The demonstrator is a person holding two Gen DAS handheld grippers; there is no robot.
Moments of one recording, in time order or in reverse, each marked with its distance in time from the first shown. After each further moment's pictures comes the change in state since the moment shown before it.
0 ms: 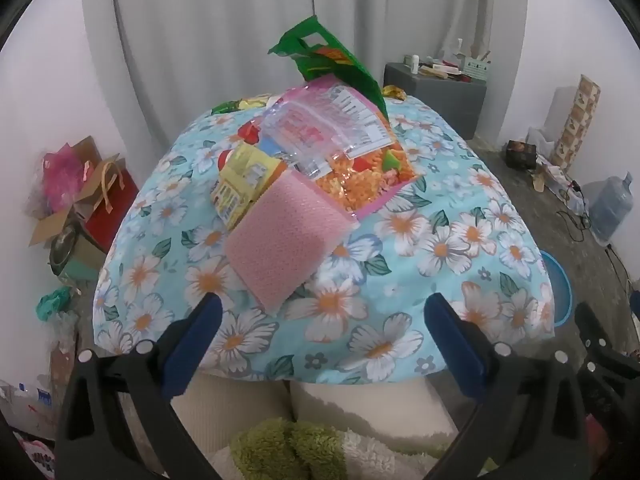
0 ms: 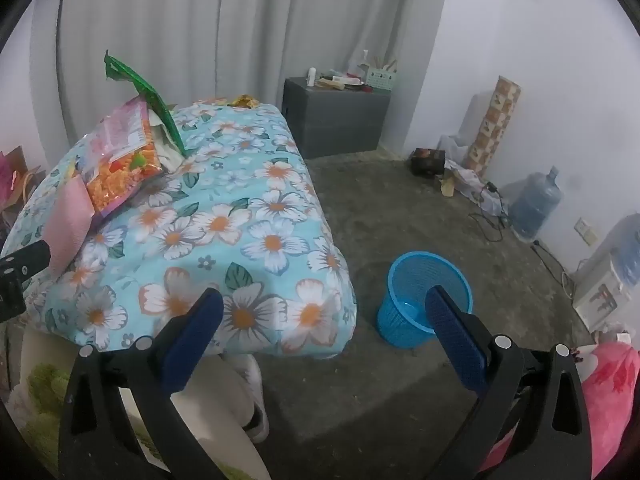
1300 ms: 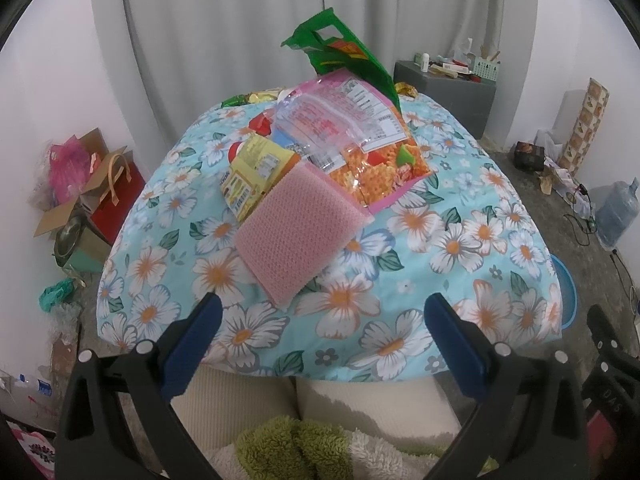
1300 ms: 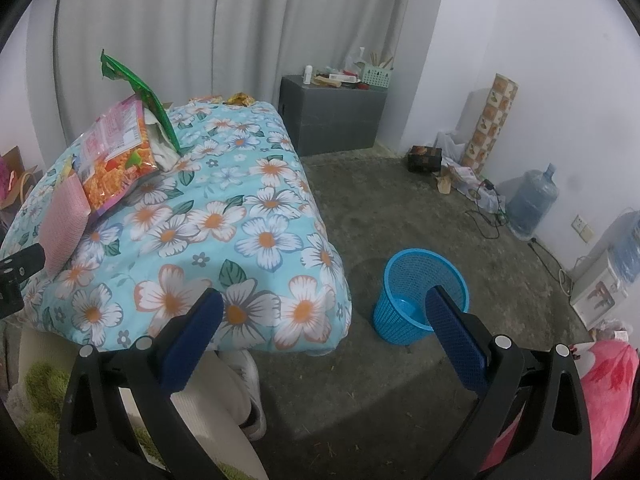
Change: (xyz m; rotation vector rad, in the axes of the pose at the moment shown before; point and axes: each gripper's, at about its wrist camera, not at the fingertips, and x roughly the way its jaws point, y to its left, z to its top) left arm 0.003 0.010 -0.005 -0.014 0.005 0.032; right arm -0.001 -0.014 -0.003 0.004 0.006 0.002
